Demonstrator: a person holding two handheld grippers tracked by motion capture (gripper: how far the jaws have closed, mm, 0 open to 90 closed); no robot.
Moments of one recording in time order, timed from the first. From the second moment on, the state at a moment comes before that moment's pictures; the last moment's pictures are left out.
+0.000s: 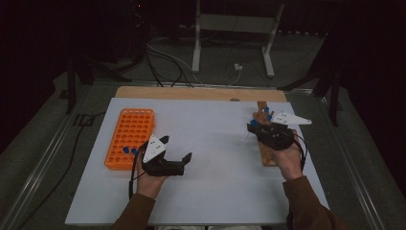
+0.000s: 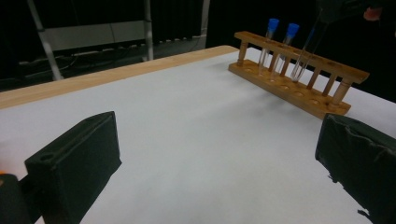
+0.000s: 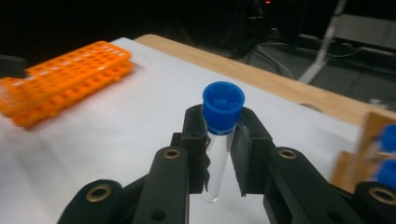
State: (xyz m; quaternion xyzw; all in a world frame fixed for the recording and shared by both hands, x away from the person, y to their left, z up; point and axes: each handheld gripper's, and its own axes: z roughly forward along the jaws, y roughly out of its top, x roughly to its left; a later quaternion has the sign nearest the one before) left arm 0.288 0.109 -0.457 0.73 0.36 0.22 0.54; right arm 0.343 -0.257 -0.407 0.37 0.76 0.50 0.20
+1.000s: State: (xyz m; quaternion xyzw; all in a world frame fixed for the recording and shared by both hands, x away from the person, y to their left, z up) left arm 0.304 0.056 -0.457 0.75 0.35 0.21 0.53; right arm 0.322 -0.199 -0.418 0.33 0.79 0.50 0.14
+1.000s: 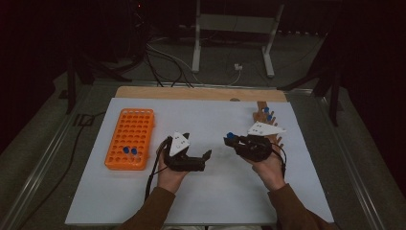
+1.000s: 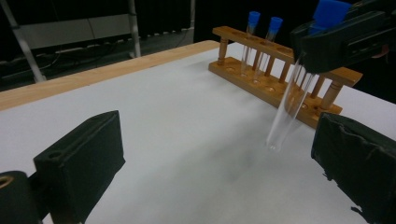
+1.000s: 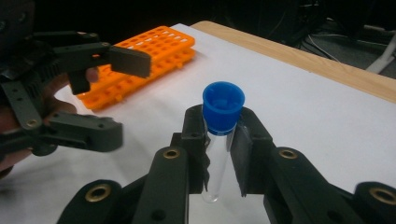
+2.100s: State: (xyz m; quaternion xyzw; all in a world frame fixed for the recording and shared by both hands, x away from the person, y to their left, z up) left arm 0.303 0.036 -0.463 0.78 0.28 0.18 0.53; right arm 0.320 -0.164 -0.419 0.30 0.81 0.50 0.10
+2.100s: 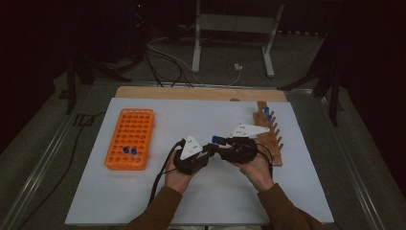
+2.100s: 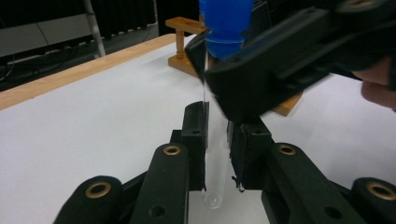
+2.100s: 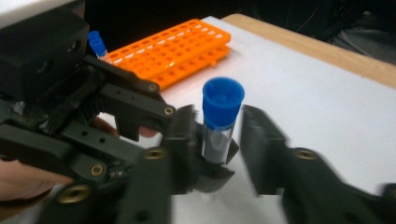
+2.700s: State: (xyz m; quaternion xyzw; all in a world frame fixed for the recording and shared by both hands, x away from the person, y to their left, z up) left arm 0.299 0.071 -0.461 0.77 0.32 0.18 0.53; right arm 0.322 -0.195 -0.415 0.33 0.79 0.49 0.15
